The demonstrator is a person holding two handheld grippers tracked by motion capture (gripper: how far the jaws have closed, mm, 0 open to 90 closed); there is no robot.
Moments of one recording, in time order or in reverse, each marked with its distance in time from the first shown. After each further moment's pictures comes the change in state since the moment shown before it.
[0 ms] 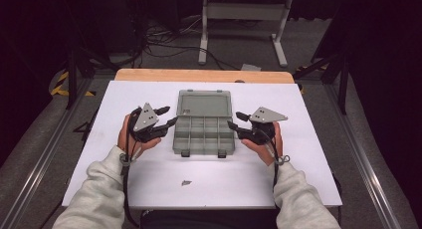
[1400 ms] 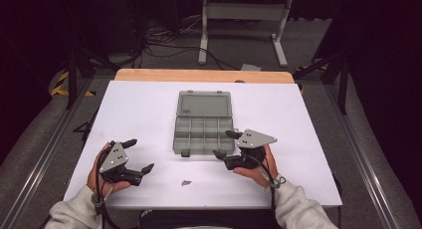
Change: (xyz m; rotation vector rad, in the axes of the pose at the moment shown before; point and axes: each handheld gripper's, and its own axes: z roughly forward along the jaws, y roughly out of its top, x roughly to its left) left arm -0.034 -0.082 -0.081 0.072 -0.055 -0.108; right arm 0.068 -0.007 -0.013 0.019 0.151 -0.094
